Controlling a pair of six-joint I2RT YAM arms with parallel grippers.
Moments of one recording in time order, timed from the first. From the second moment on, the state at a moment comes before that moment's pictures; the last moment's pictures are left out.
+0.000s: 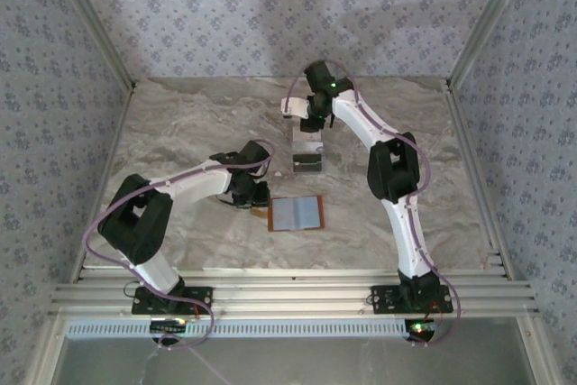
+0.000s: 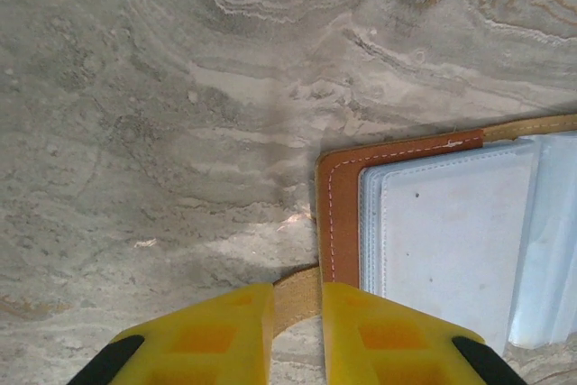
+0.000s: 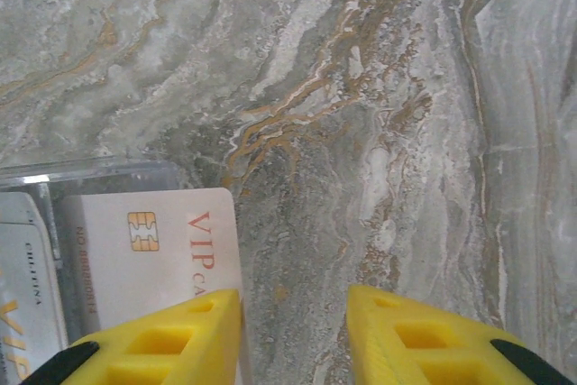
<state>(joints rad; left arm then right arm) -0.66 1.67 1.03 -0.66 0.16 -0.64 0.43 2.36 2.19 -0.89 -0.16 -1.10</state>
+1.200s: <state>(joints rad) -0.47 1.49 0.94 -0.58 0.17 -0.64 0.58 1.75 1.38 -0.63 -0.22 0.12</state>
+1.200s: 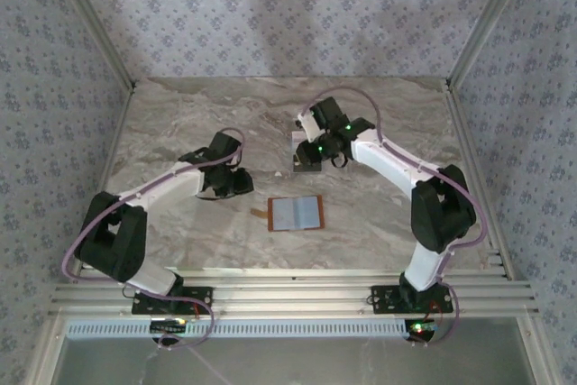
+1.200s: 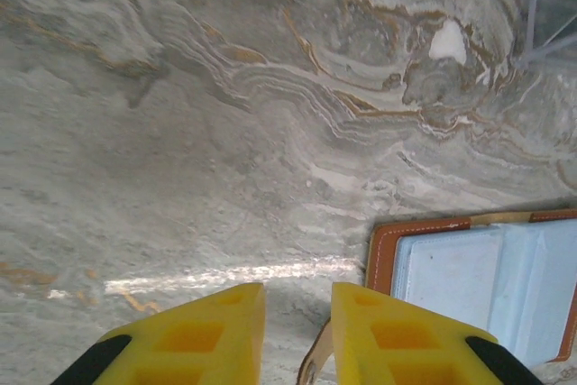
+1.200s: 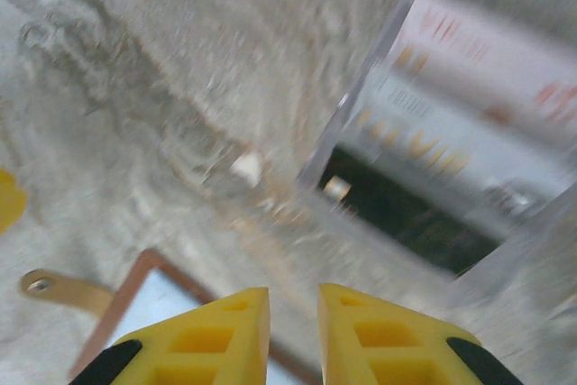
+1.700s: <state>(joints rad) -0.38 1.35 0.86 -0.55 0.19 -0.63 0.83 1.78 1.22 -0.58 -0.36 0.54</state>
